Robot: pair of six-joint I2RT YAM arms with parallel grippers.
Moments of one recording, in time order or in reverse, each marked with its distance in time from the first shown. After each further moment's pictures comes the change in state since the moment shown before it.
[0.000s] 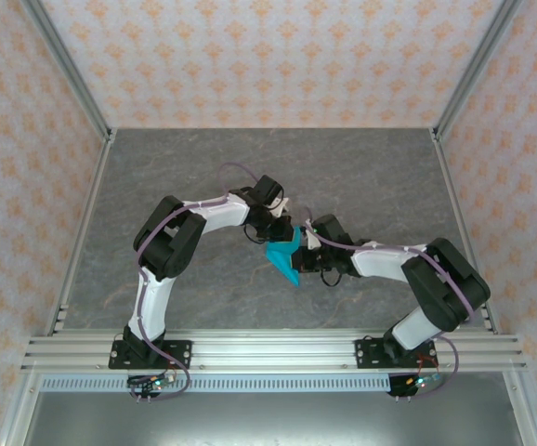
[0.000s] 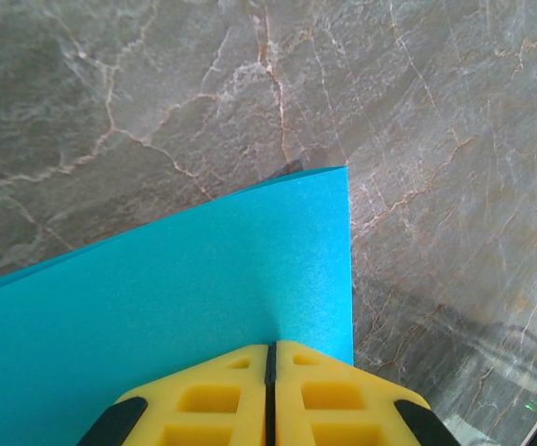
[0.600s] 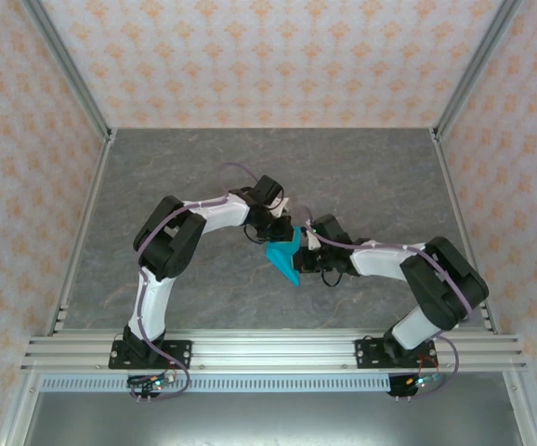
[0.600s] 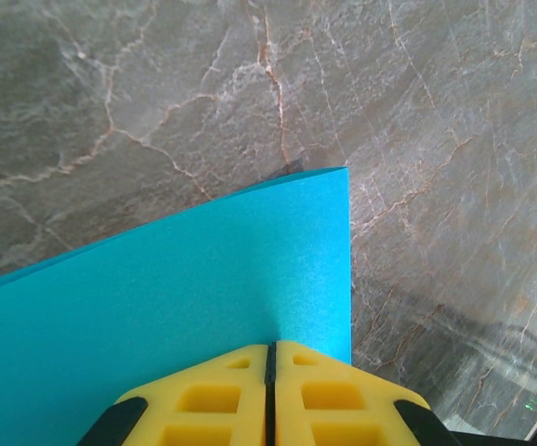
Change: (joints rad) left arm 0.000 0.000 0.000 0.000 0.000 0.000; right arm 0.000 0.018 0.009 -0.027 0.023 -0.001
